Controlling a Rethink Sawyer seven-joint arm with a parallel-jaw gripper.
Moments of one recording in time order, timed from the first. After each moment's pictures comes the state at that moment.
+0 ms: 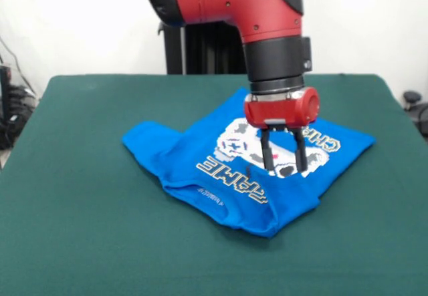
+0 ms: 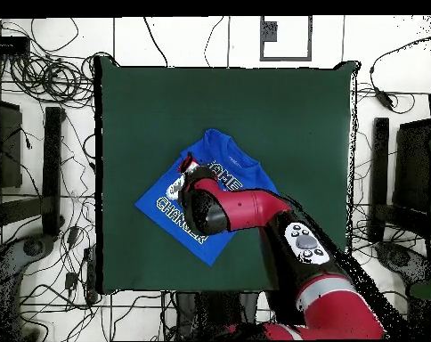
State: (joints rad) arm -0.35 -0.53 0.26 1.79 -0.39 -0.09 2.54
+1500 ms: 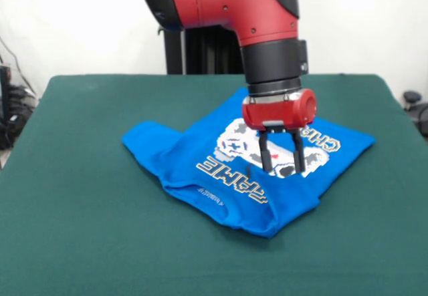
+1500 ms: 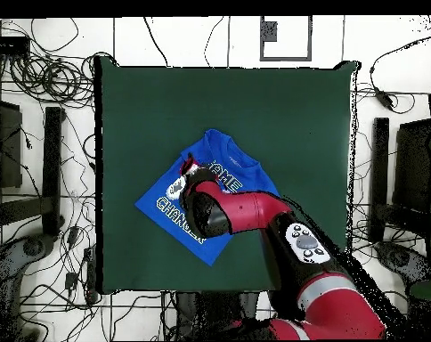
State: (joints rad) arm -0.35 -0.52 0.26 1.79 -0.42 -0.13 2.54
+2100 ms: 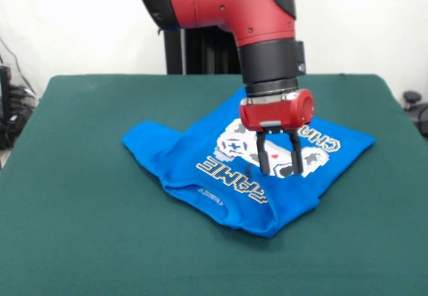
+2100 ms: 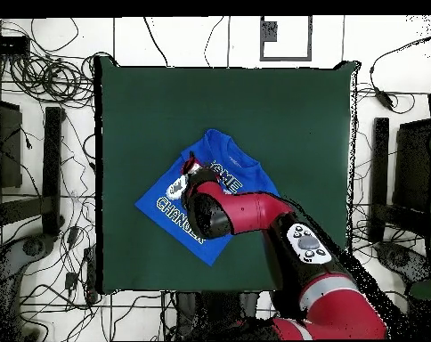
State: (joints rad) arm -0.36 -0.51 0.26 1.79 -0.44 -0.16 2.54
